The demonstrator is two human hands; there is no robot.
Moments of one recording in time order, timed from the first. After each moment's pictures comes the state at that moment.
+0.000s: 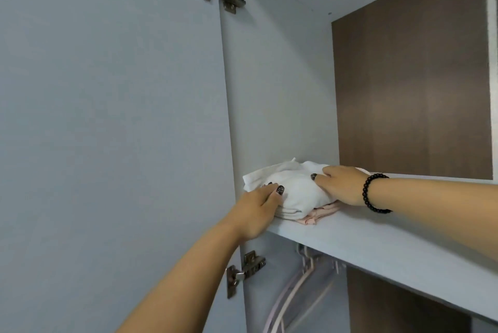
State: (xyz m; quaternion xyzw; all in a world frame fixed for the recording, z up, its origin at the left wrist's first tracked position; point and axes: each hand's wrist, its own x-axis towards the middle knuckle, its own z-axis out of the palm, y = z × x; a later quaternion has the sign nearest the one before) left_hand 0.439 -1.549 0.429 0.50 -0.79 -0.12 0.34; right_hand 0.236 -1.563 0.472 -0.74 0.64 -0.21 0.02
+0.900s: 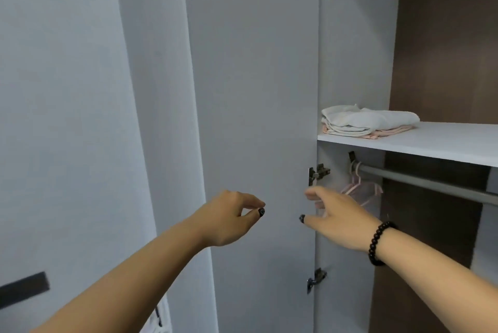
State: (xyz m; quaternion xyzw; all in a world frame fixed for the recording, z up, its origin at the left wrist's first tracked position) left_hand 0.648 -1.231 0.349 0.59 -0.78 -0.05 0.21; right_hand 0.419 -1.258 0.349 -0.82 0.50 -0.24 0.16
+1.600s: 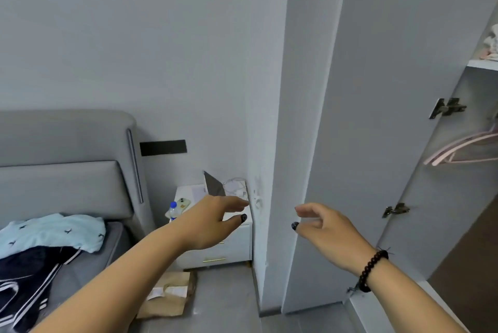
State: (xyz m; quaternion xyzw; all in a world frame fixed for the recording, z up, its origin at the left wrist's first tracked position) left_hand 0.752 -0.966 0.209 0.76 -0.59 -0.17 0.23; right_hand 0.530 -1.088 0.215 -0.81 0.38 -0.14 0.42
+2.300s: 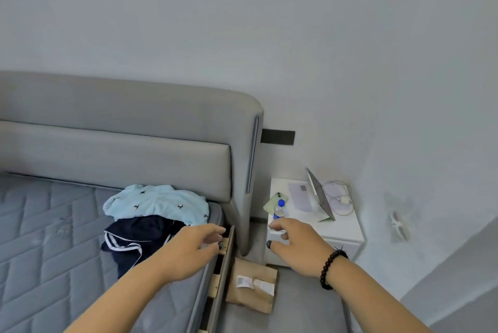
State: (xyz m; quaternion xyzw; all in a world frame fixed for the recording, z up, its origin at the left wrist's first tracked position) left_hand 1.090 -0.721 0.125 0.85 -0.38 -0.25 0.28; right_hand 0.947 -0.924 0.145 -0.91 0.20 0.05 0.35
